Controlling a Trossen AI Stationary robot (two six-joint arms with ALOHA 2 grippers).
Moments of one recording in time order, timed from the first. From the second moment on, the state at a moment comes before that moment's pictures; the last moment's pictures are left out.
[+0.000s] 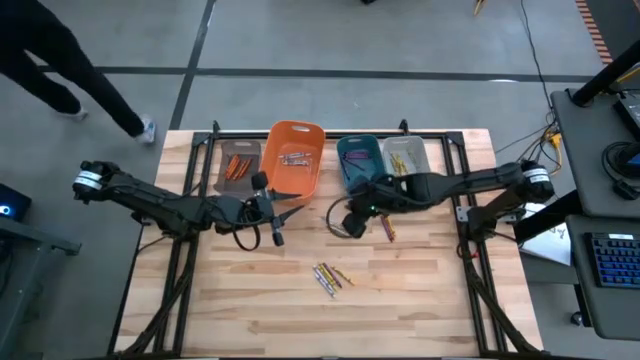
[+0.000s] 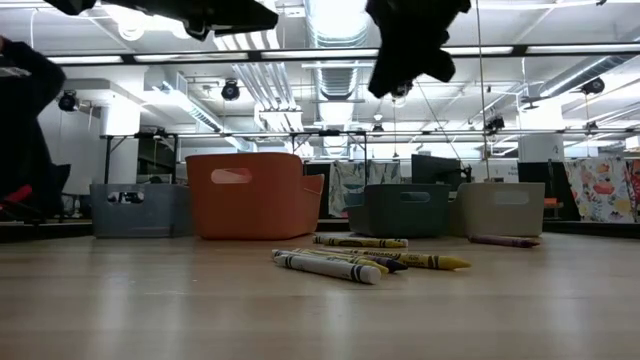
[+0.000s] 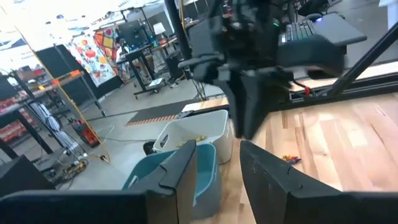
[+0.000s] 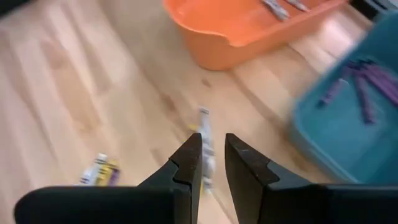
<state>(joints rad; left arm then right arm) -0.22 1.16 0.65 0.43 -0.57 0.29 0.06 1.53 1.29 -0.67 0.26 0.57</state>
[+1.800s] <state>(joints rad) -0.22 1.01 0.63 0.40 -0.57 0.31 0.01 2.03 1.47 -0.59 0.18 0.18</state>
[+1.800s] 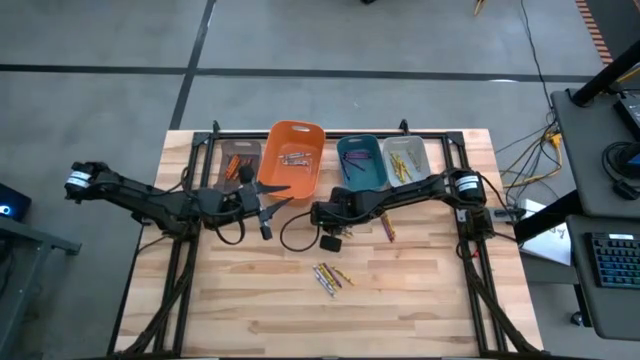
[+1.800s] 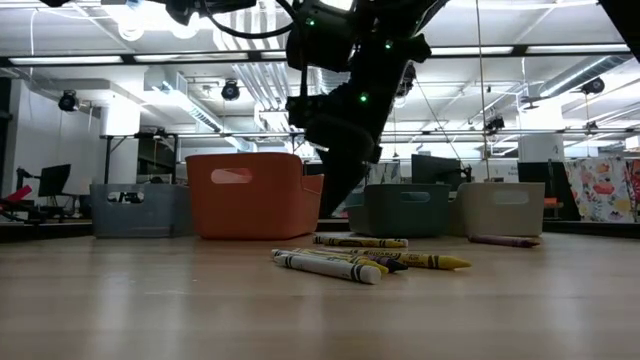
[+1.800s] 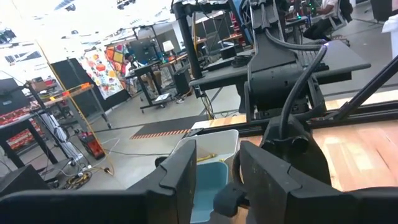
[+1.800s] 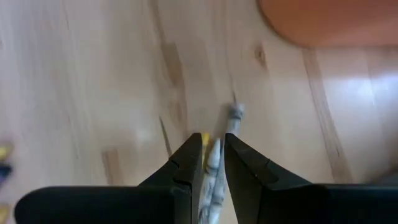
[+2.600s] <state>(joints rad) -0.22 1.01 0.63 0.34 -0.68 0.31 0.01 2.03 1.45 -0.54 0.21 0.16</state>
